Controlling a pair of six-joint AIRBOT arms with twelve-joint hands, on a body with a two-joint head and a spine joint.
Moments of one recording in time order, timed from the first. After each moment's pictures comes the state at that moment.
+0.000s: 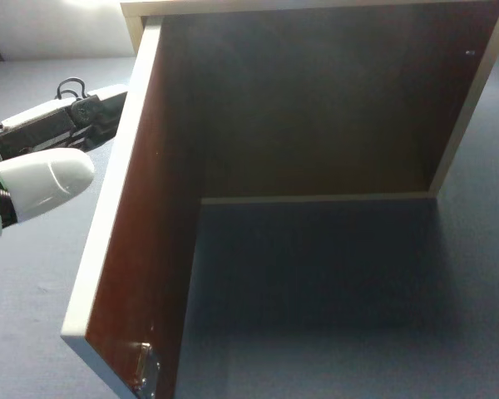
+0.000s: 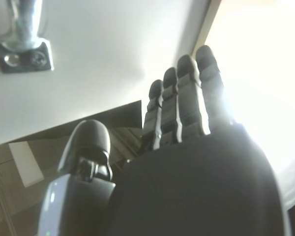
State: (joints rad) left arm 1.11 -0.67 0.84 -0.09 -1.29 0.01; right arm -1.19 -0.85 1.12 0.09 1.50 -0.42
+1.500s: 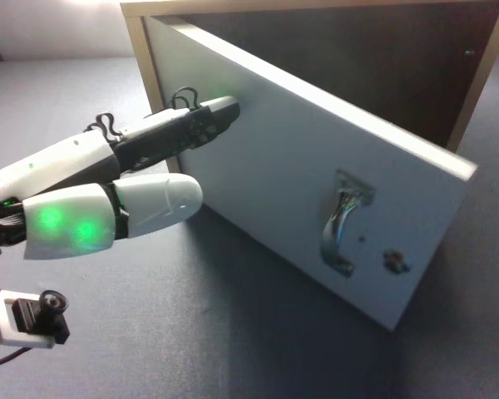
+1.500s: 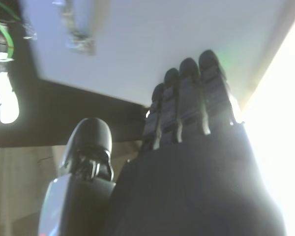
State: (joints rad) left arm 0.84 -0.81 0.93 0.17 -1.04 0.00; right arm -1.19 -0.86 1.13 0.09 1.49 -0.40
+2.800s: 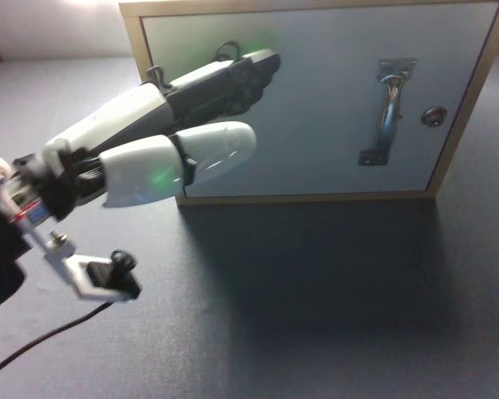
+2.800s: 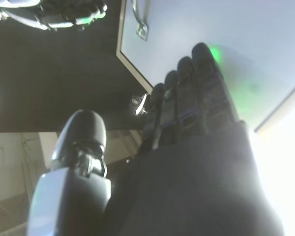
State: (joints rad) left arm 0.71 -0.96 1.02 0.06 -0.99 0.01; right arm -1.19 -0.86 1.13 0.09 1.50 -0.39
